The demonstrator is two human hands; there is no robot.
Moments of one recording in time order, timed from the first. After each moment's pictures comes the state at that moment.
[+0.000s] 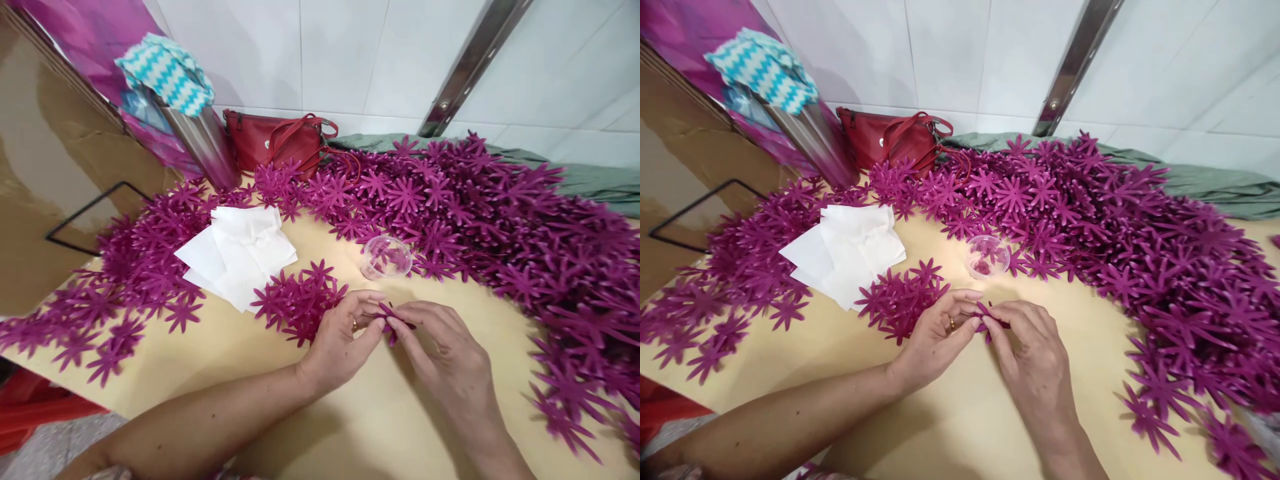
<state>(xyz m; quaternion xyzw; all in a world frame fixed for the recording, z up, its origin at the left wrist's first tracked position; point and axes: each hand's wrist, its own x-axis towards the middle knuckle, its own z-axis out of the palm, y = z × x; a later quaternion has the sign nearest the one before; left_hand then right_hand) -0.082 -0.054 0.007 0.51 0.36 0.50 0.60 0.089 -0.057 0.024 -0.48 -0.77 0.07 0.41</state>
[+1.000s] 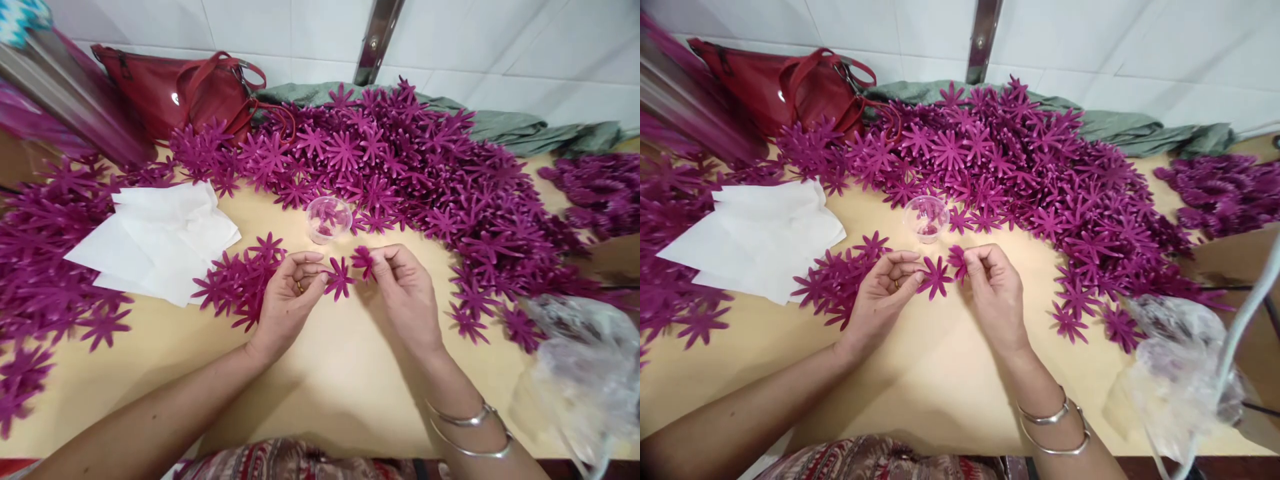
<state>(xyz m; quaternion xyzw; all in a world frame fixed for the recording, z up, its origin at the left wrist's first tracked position) -0.082 -0.048 0.013 0.42 0.42 0.52 0.61 0.092 -0.054 0.028 -0.58 -0.48 0.38 0.55</state>
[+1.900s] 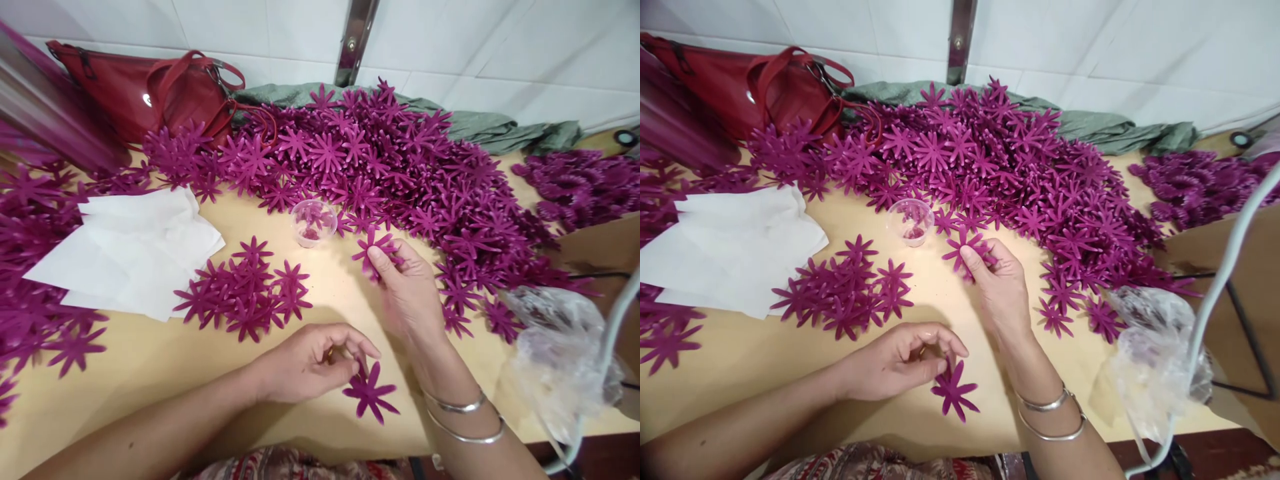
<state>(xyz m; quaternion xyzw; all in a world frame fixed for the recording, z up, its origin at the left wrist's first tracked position) -0.082 -0.077 0.024 0.56 0.25 0.16 0.77 0.108 -0.042 0.027 -0.53 -0.38 0.44 0.62</state>
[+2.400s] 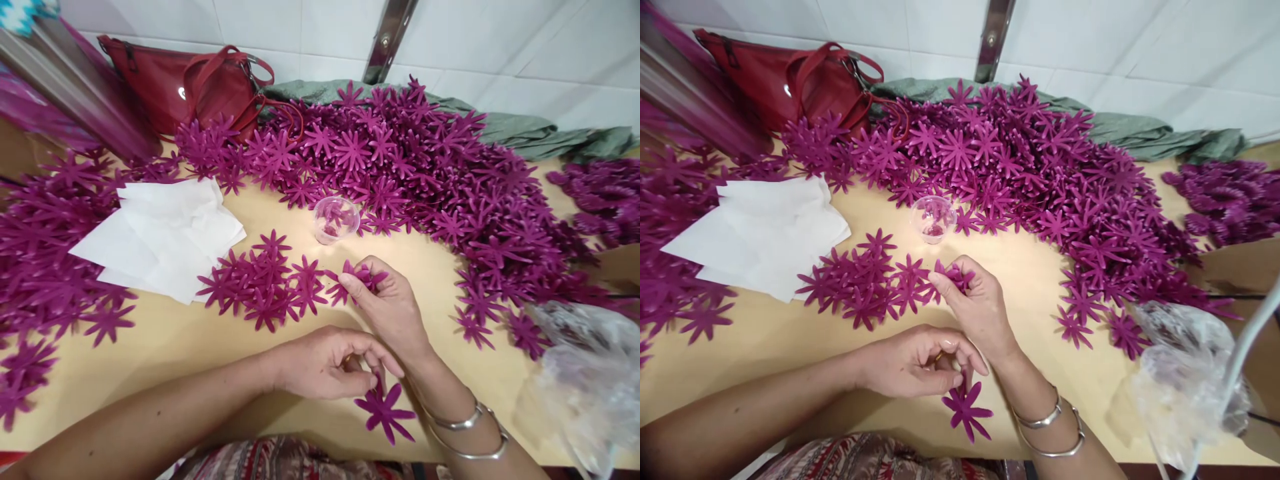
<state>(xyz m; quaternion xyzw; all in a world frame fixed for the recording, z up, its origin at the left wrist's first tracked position) -0.080 -0.076 0.015 0.53 0.19 0.11 0.82 0.070 -0.058 0.035 -0.54 -0.49 0.48 0.48</state>
